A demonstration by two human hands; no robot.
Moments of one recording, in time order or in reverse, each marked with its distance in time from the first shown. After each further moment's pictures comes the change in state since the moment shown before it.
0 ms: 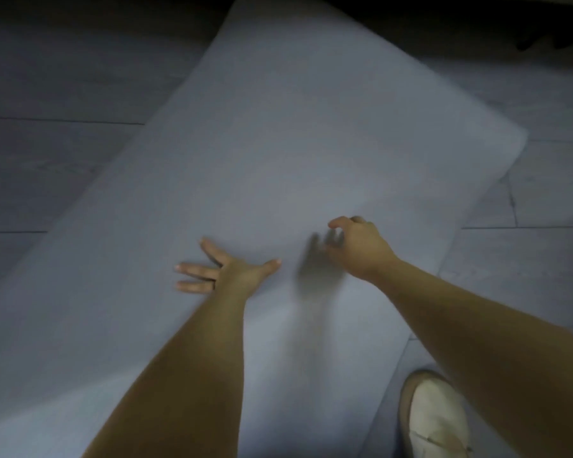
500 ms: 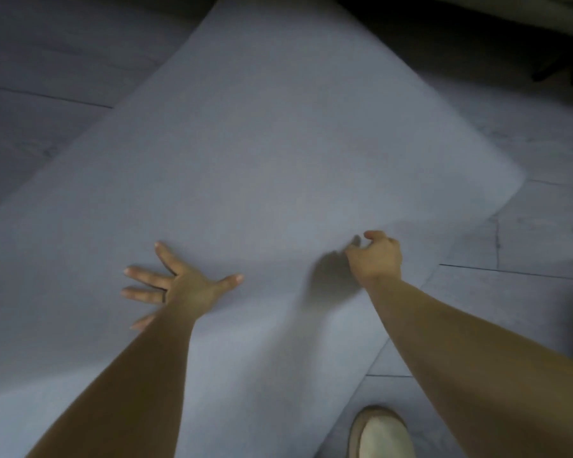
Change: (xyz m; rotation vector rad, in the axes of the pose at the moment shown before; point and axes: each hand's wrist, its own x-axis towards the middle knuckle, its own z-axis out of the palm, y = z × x) left_hand 0.009 0.002 0.017 -0.024 0.093 -0.026; right_hand 0.044 0.064 -0.023 0.272 0.234 0.449
